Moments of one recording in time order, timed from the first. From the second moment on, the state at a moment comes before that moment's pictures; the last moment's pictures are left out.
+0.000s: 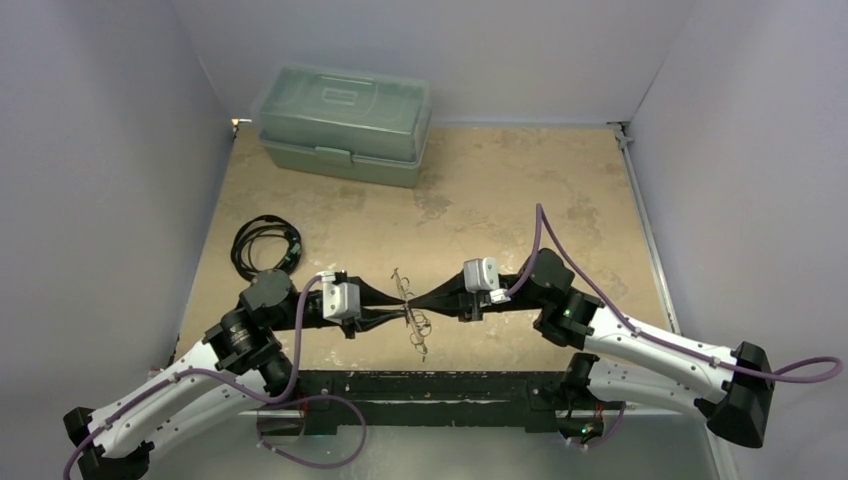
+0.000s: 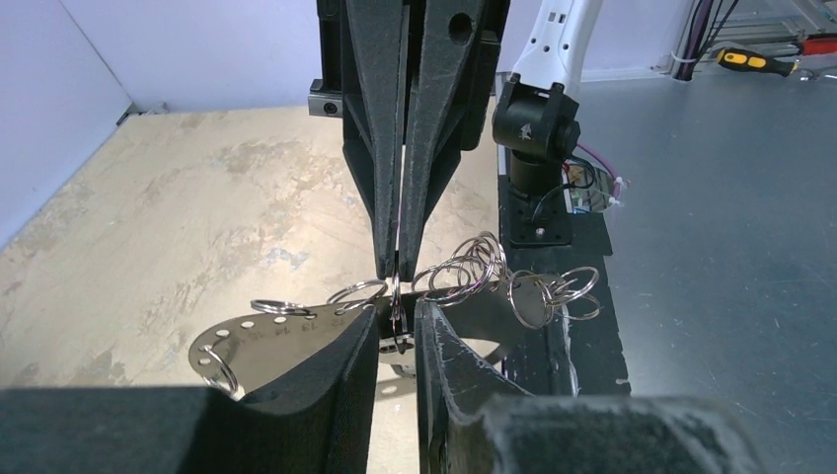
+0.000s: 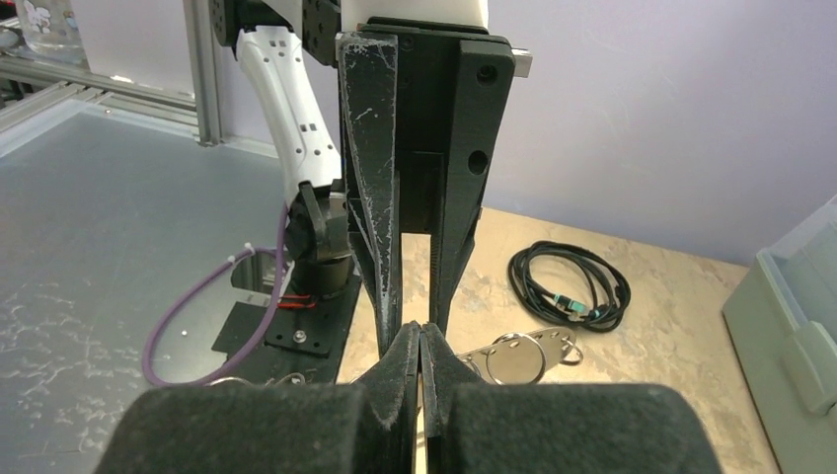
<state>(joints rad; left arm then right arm) -0.90 0.53 0.59 -0.07 0.55 0.12 1.02 0.91 0.66 0.37 -0.62 -0.15</state>
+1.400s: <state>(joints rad) -0.88 0.67 0.84 -0.50 0.47 0.19 1.02 0.93 0.72 0.21 -0.59 -0.21</state>
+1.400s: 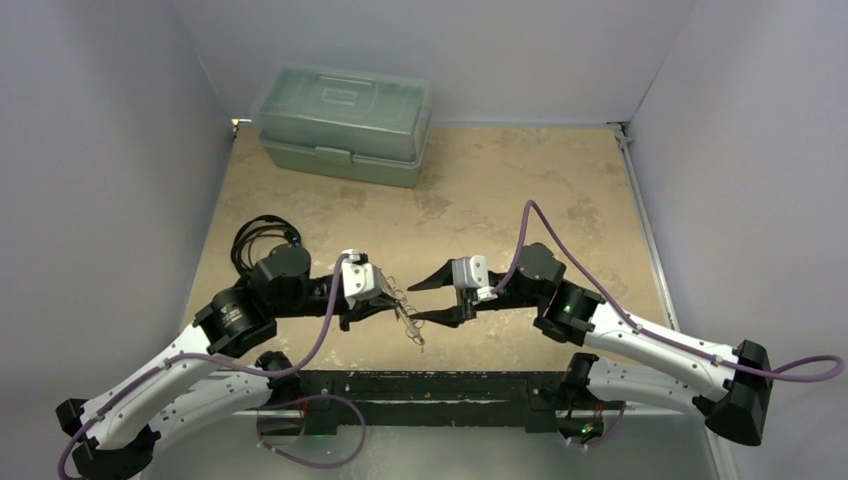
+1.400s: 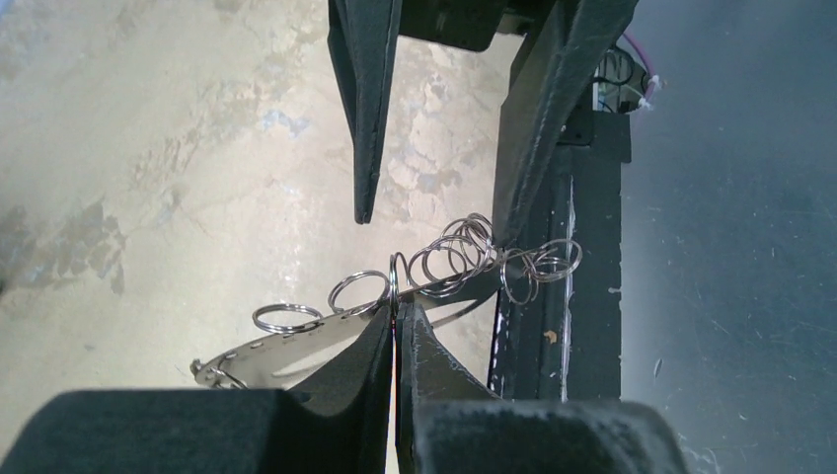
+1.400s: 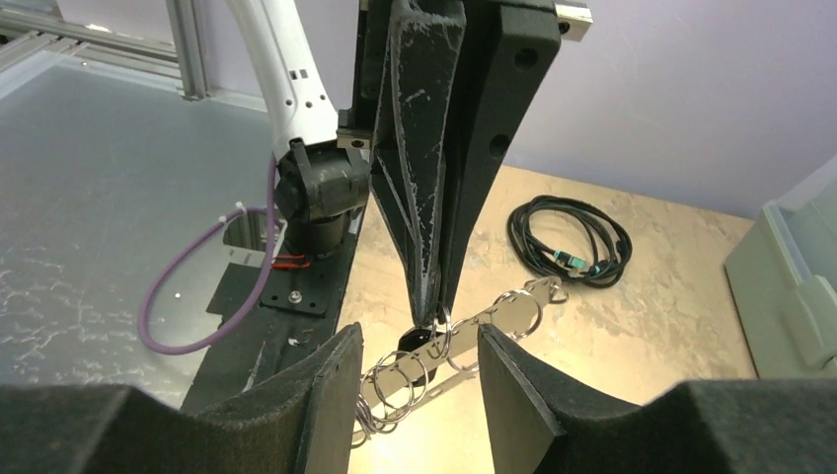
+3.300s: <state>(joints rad) -0.90 0.80 0.91 -0.63 0.42 0.11 1.02 1.06 0.77 0.11 -0.57 -0.25</state>
